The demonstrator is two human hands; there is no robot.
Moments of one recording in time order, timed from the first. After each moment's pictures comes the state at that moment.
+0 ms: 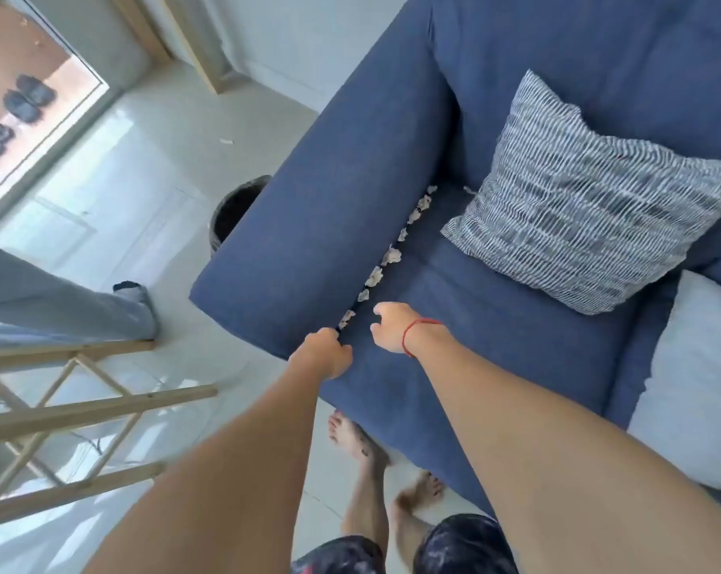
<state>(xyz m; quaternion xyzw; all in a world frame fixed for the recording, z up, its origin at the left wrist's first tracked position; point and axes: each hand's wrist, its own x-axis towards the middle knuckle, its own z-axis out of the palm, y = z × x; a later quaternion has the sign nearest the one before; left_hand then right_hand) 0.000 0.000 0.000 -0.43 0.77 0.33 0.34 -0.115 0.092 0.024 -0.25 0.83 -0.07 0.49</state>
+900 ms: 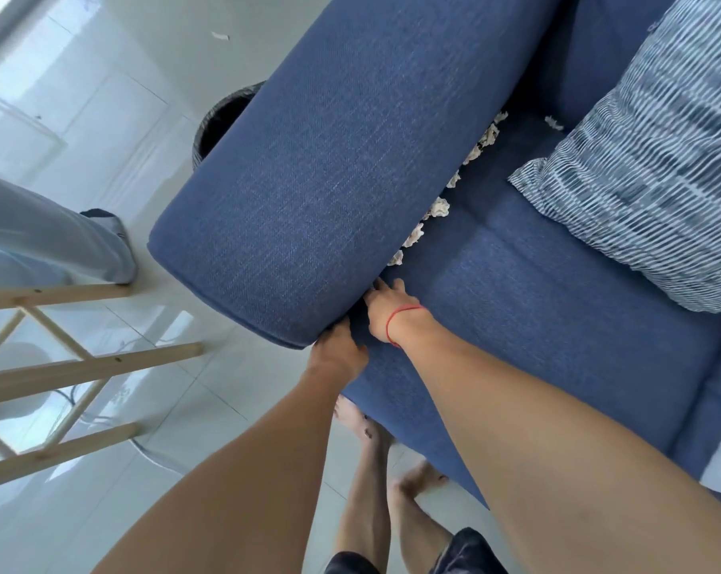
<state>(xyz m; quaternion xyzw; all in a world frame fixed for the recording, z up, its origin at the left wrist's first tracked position) 0.024 -0.002 -0.136 -0.45 0.75 0.38 0.31 -0.087 0.032 -0.125 -0.38 0.79 0.09 0.47</state>
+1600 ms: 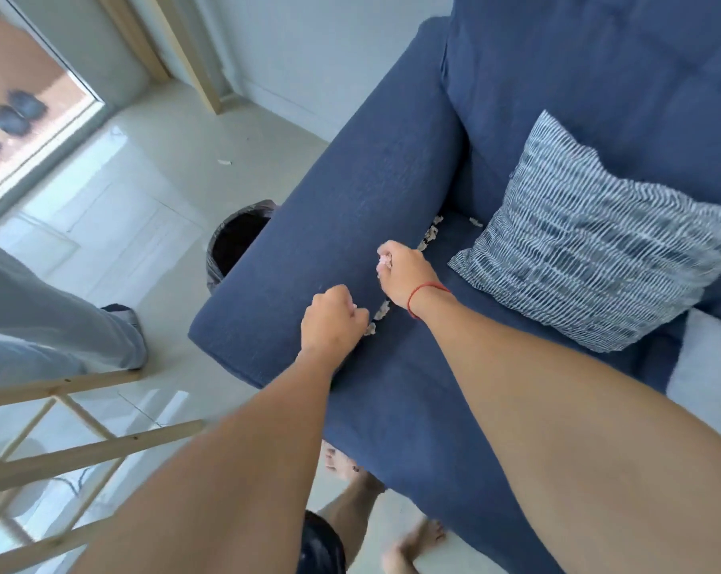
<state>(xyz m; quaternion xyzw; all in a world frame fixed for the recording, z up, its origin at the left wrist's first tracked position) -0.065 -0.043 0.041 -0.42 0.83 0.36 0.06 -0.186 0.019 0.050 -0.24 0.90 -0.23 0.29</state>
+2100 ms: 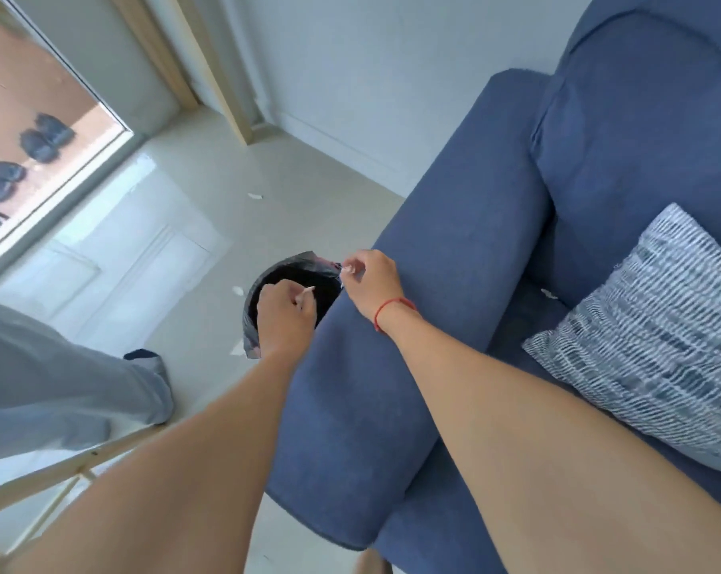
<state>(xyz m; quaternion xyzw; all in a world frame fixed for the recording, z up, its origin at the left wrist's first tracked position) -0.107 -0.278 0.011 -0.53 0.76 0.37 -0.07 -0.221 -0.208 0.023 -0.22 0.85 -0.36 0.31</state>
